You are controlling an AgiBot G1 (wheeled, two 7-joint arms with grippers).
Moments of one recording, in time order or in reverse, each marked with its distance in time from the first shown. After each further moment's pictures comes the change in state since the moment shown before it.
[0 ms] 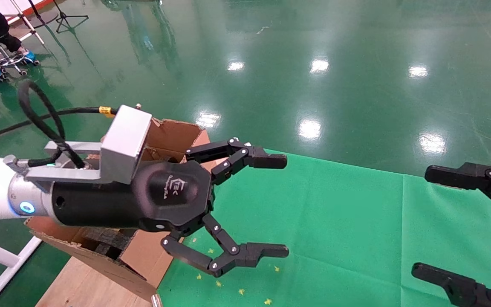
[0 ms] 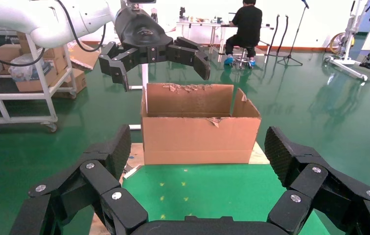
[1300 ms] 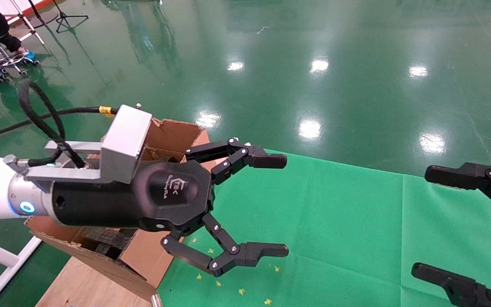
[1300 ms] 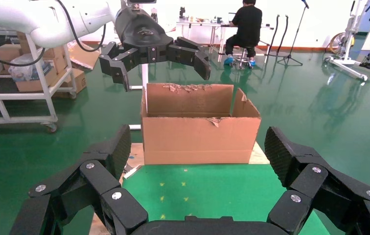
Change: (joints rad) left arm -0.001 0.000 0.000 0.001 0.001 0.000 0.000; right arm 0.000 0.000 0.000 0.000 0.000 0.000 0.000
